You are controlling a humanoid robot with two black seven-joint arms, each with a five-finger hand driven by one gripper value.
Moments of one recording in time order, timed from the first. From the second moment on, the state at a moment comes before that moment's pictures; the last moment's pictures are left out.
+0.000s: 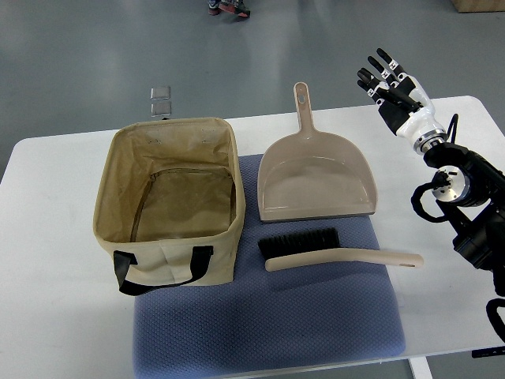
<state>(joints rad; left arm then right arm) 0.02 0.00 -0.15 -0.15 -0.06 -0.02 0.09 0.66 -0.18 1.12 0.73 -0.40 0.23 0.26</state>
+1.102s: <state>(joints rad) 0.01 0.00 -0.15 -0.15 -0.06 -0.02 0.10 0.67 -0.19 1.12 0.70 -0.40 0.21 0.26</state>
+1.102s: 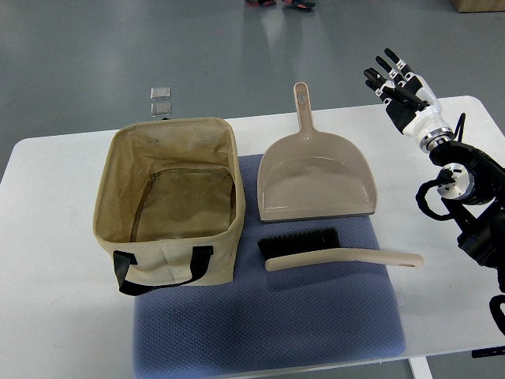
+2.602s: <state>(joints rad) 0.01 0.00 -0.15 -0.15 -0.06 -0.02 0.10 0.87 -0.93 0.38 1.39 -1.26 0.34 0.24</state>
